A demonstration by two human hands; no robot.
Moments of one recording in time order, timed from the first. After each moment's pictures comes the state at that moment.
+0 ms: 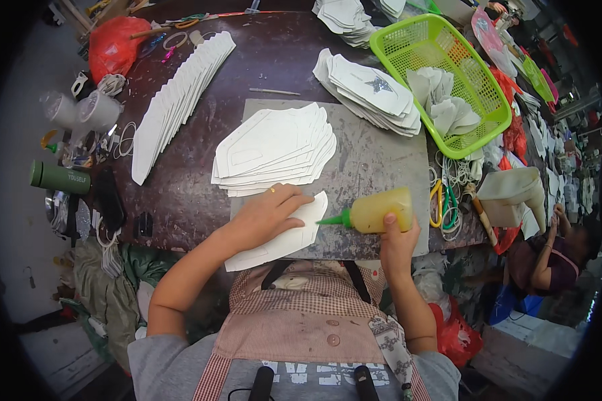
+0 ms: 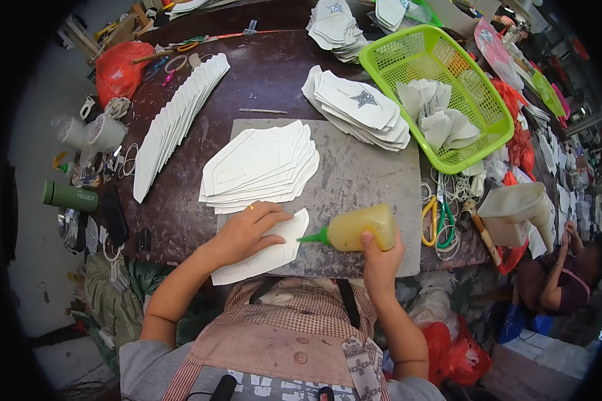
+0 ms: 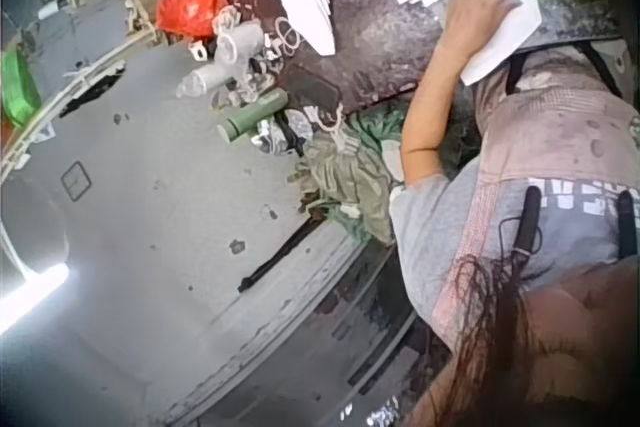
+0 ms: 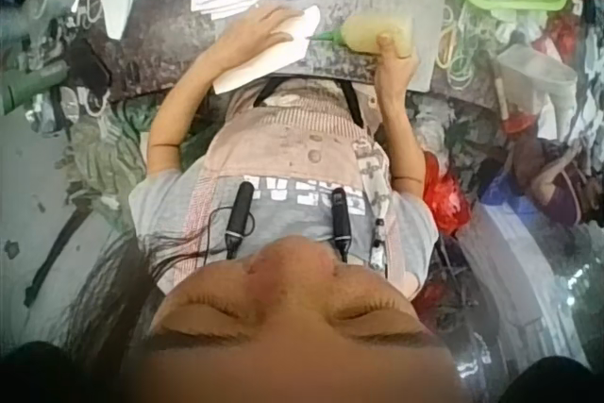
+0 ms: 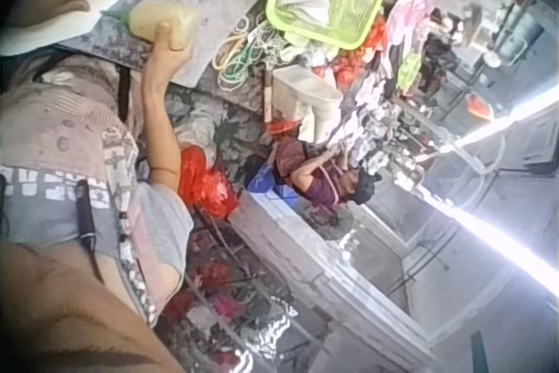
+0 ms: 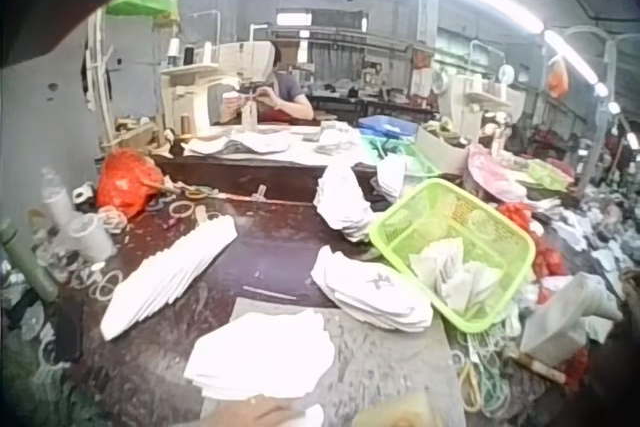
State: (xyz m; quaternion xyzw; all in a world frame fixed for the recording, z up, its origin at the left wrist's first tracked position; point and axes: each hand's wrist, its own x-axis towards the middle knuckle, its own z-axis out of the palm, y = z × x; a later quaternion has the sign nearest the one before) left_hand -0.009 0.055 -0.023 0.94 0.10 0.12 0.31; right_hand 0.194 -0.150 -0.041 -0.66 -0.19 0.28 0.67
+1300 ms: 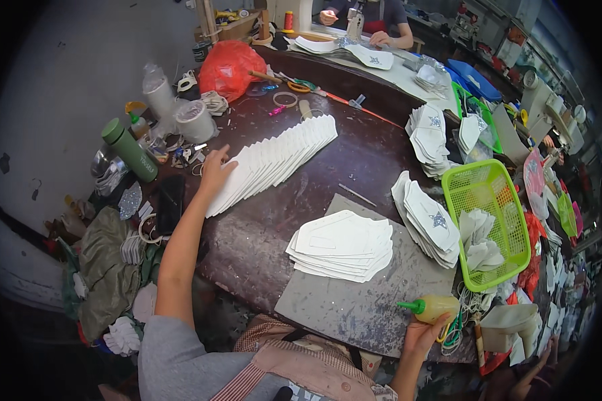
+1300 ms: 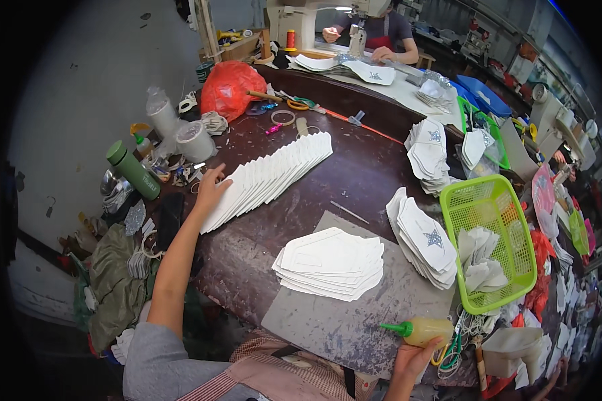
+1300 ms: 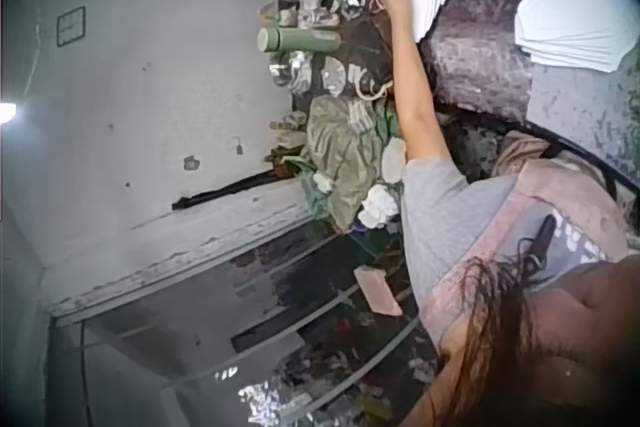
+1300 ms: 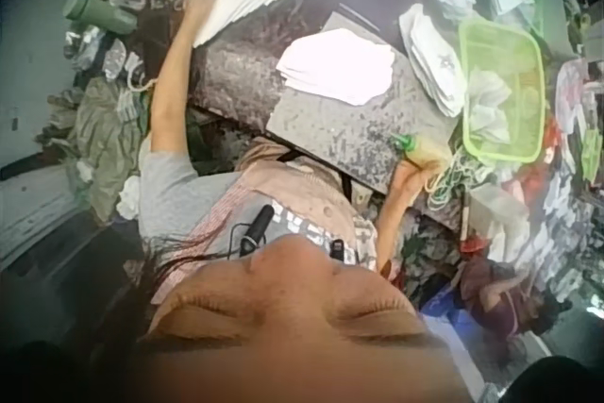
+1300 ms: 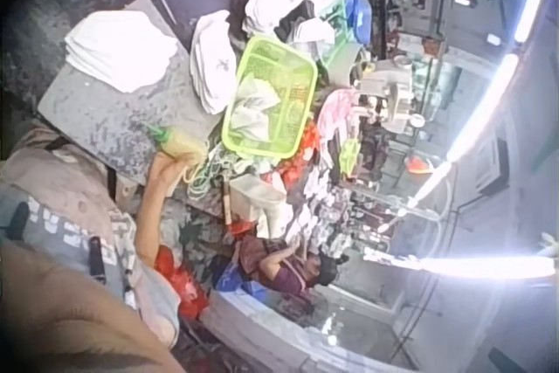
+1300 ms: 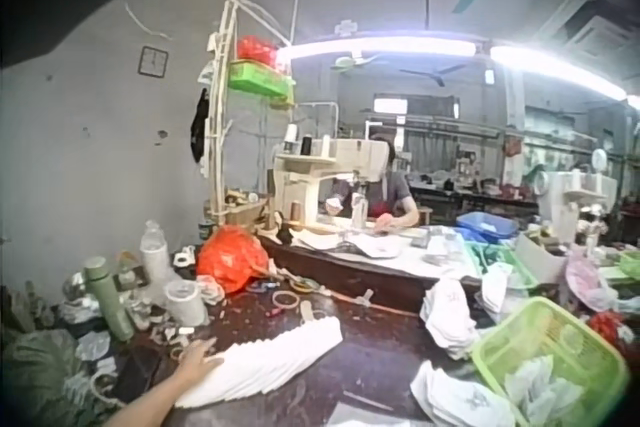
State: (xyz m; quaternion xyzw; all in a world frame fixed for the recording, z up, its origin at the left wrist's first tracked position) left_hand -0.199 0.329 -0.074 0.73 0.57 0.33 0.16; right_hand 0.249 -0.137 -0.077 -0.38 -0.05 0.31 0.87
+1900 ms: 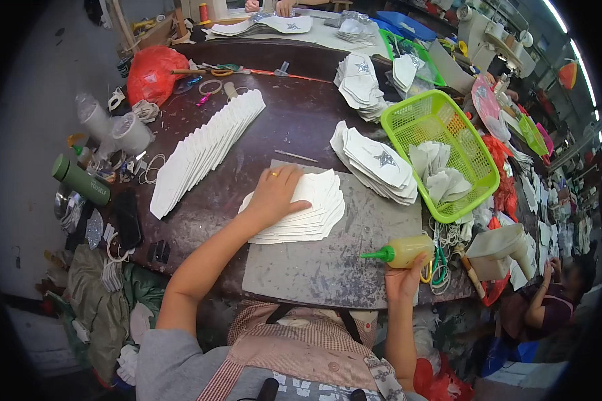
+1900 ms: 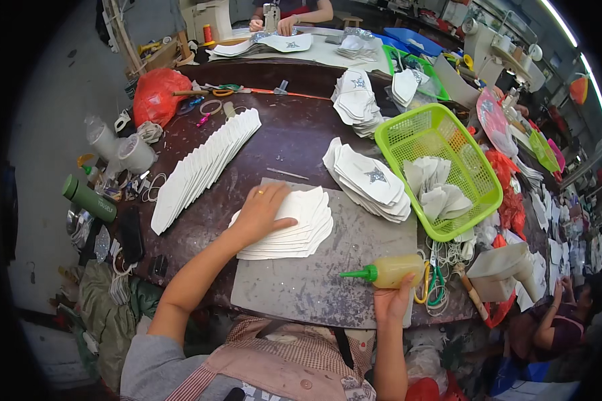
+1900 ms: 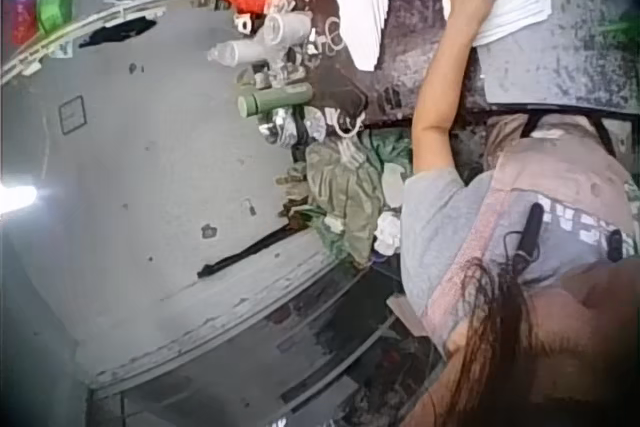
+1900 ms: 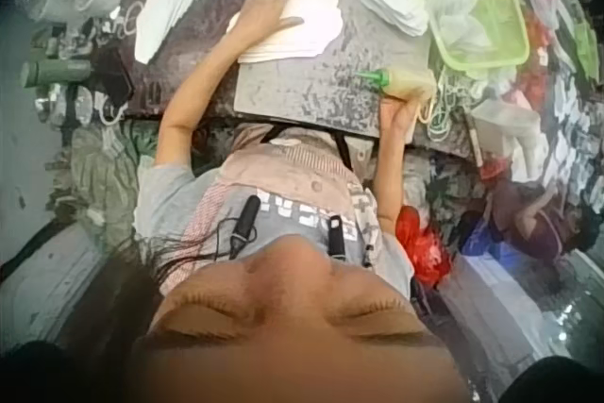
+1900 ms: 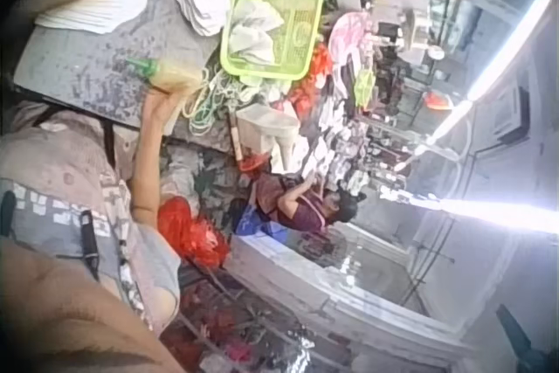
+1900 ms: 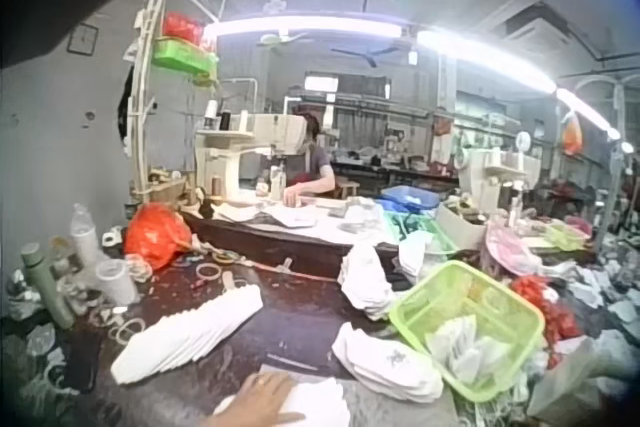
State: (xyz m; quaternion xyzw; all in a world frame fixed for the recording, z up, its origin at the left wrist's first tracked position) left_hand 0.036 0.154 -0.025 0.94 0.22 0.24 0.08; right_hand 0.241 -0.137 -0.065 -0.32 -0.03 0.35 0.88
